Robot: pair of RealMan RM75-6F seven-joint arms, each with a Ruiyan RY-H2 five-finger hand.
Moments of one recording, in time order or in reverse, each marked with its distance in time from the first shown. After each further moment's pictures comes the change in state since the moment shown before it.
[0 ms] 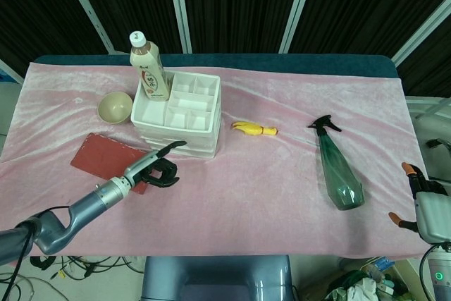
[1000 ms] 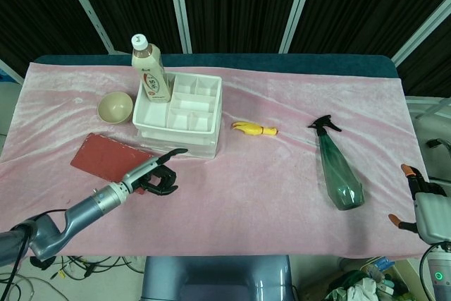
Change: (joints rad) left arm -0.006 0.016 0.056 -0.019 0.049 0.048 0.011; right arm 0.003 0.013 -0.004 -0.019 0.021 -0.024 -0.012
